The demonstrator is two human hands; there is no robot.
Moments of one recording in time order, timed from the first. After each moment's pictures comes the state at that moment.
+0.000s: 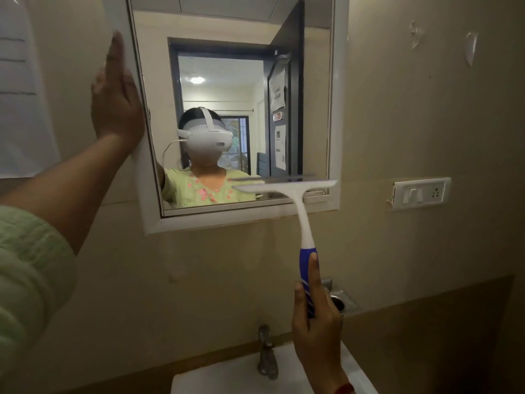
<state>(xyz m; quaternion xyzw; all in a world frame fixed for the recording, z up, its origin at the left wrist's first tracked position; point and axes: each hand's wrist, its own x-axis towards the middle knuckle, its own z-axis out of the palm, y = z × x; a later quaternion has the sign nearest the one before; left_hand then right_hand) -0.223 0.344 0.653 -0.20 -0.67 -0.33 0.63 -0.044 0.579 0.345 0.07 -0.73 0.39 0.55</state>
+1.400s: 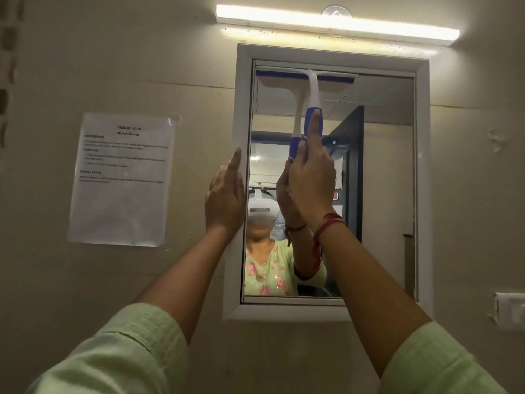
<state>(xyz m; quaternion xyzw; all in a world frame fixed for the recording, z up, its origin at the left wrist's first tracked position) -0.220 0.341 0.652 -0.22 -0.65 -0.35 0.64 -0.161 0.475 0.700 0.16 -0.62 0.32 0.70</state>
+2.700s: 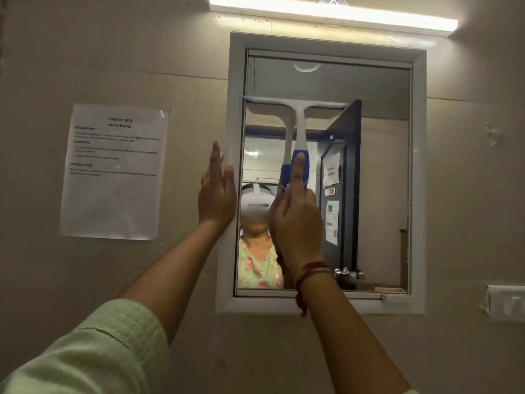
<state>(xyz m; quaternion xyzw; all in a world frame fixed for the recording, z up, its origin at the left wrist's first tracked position) -0.222 0.342 0.650 -0.23 -0.64 -0.44 0.58 -0.159 0.473 0.618 0.13 -0.69 0.25 0.66</state>
